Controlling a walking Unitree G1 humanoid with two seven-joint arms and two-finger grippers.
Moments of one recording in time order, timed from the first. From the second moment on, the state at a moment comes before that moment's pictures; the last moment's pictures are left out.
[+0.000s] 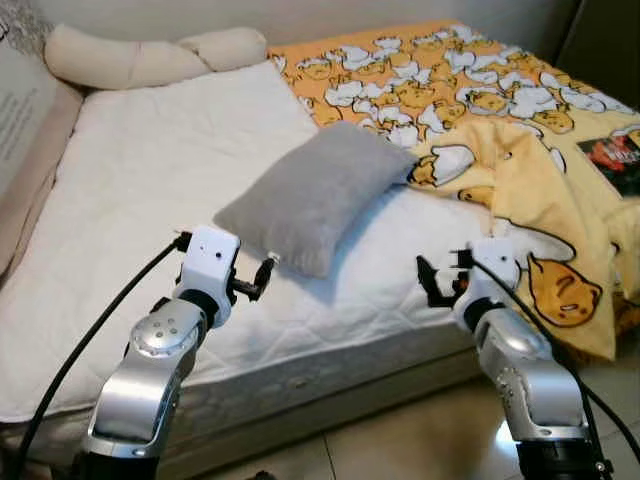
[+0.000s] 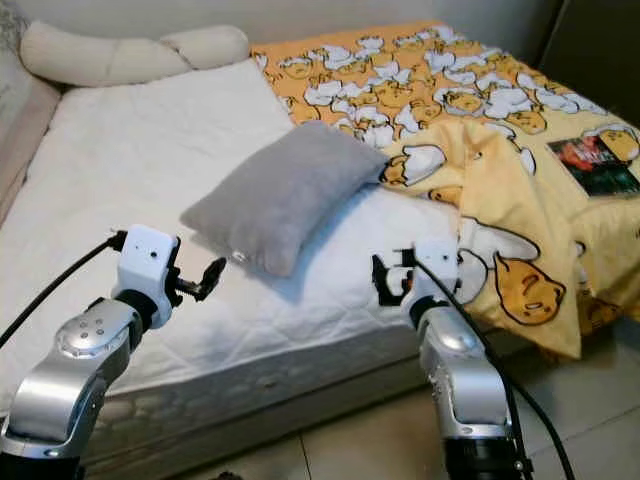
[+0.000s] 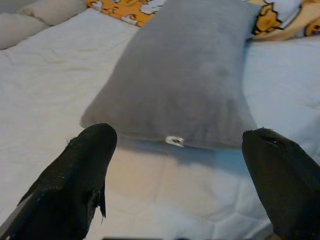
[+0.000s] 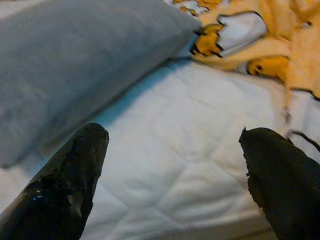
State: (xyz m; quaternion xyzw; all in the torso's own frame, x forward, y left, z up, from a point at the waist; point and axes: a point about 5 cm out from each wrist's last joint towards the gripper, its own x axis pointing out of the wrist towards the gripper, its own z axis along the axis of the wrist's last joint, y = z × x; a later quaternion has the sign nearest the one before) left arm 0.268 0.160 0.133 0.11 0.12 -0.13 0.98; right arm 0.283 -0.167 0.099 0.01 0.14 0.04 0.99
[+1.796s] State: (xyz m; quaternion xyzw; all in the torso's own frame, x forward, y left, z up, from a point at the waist) left arm 0.270 0.159 0.131 0.11 0.12 -0.13 0.98; right arm 0.289 -0.168 0.104 -0.02 0.13 0.04 0.99
